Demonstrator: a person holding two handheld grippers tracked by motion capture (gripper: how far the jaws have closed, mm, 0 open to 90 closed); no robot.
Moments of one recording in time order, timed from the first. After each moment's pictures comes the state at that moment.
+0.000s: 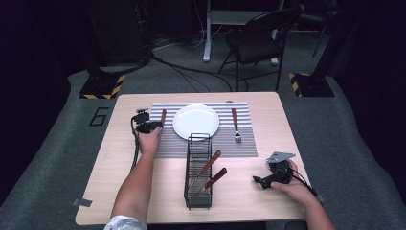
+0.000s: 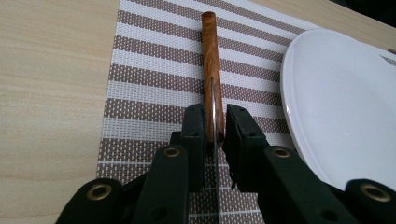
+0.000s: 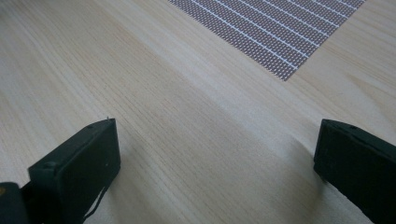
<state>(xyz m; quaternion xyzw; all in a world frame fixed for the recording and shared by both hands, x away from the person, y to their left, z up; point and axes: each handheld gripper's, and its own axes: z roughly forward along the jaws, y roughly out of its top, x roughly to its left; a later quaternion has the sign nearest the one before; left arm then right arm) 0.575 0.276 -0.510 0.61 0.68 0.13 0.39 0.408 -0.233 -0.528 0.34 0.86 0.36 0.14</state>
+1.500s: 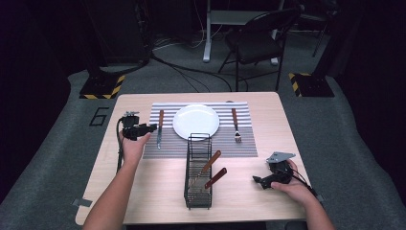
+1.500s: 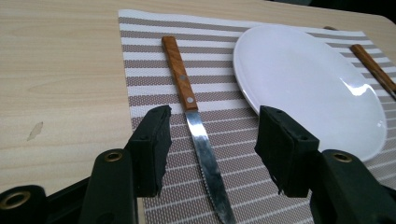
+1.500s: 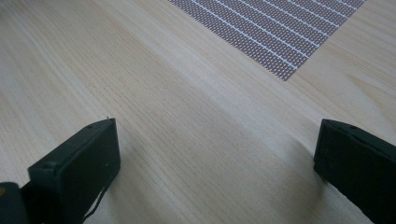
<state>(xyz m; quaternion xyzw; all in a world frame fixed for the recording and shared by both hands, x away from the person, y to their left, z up) 0.511 0.301 -0.462 0.67 0.59 0.17 0.42 0.408 -0.233 -0.528 0.34 0.86 0.36 0.14</state>
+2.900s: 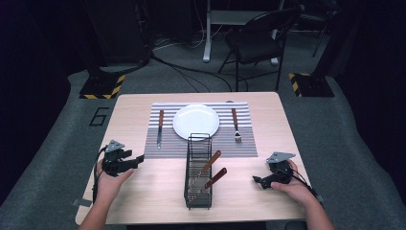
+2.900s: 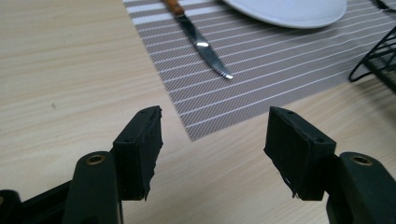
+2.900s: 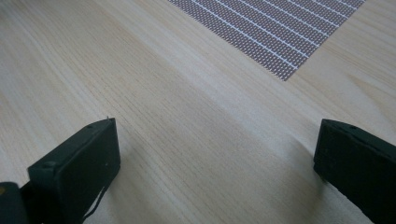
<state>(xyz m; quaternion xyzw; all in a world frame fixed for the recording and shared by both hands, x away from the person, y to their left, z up) 0.402 0.343 -0.487 0.74 0.52 0.18 0.40 0.408 -0.233 -0.528 0.34 0.86 0.36 0.14</state>
